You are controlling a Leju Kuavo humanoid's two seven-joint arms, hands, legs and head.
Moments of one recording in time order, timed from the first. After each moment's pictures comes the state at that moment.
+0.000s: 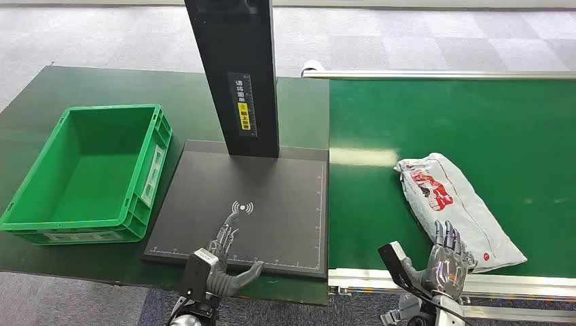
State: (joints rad) left arm 0.02 -0.21 -0.20 -1.23 -0.23 0.08 -0.47; right arm -0.12 0.07 -0.23 -0.85 1.29 -0.62 -0.12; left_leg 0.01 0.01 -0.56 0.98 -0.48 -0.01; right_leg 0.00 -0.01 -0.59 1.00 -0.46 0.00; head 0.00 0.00
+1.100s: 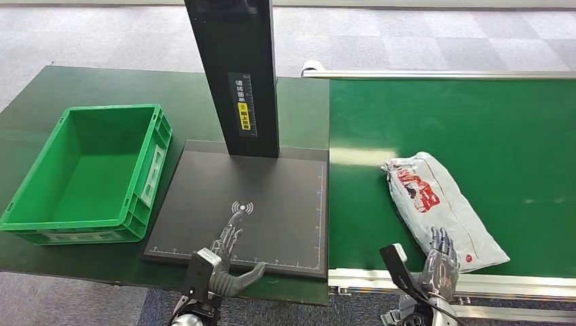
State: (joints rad) left arm 0.02 -0.21 -0.22 -1.23 -0.23 0.07 -0.47; right arm -0.22 0.07 -0.31 -0.59 1.12 -0.69 -0.28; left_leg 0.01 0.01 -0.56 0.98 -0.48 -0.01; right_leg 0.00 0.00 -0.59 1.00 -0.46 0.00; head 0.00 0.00
